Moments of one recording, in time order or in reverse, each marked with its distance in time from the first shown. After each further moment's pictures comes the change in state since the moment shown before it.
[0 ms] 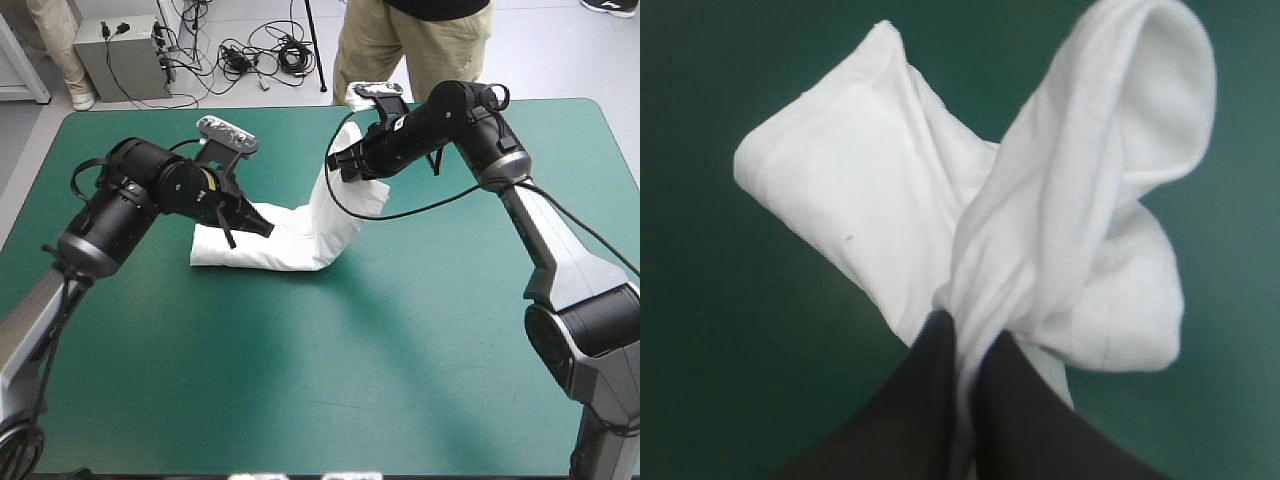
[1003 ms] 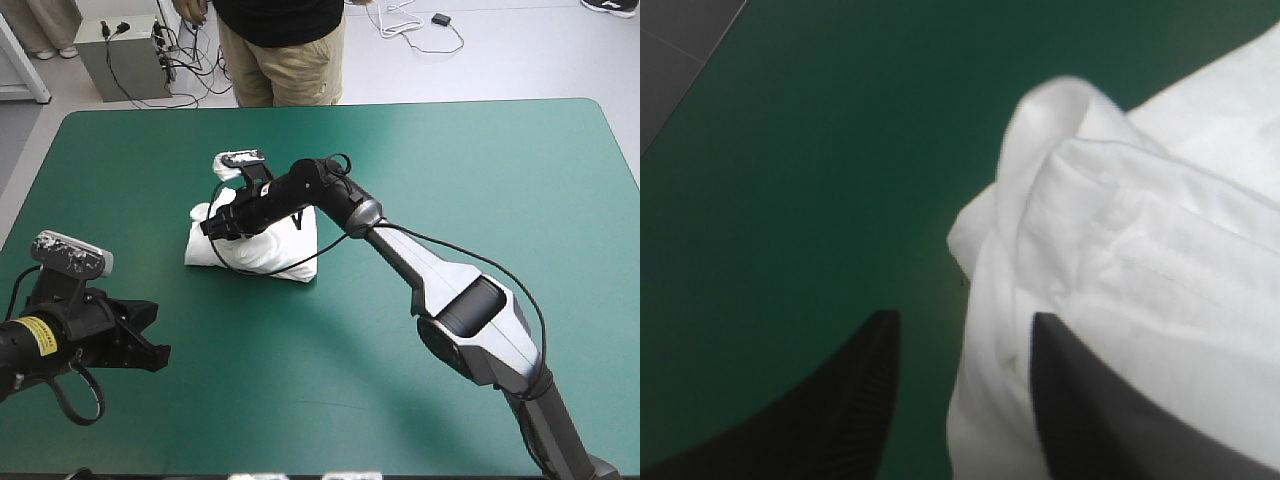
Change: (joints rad) left arm 0.000 -0.708 0.403 -0.095 0.070 -0.158; right arm 0.329 0.379 -0.219 0.166 -0.276 -0.040
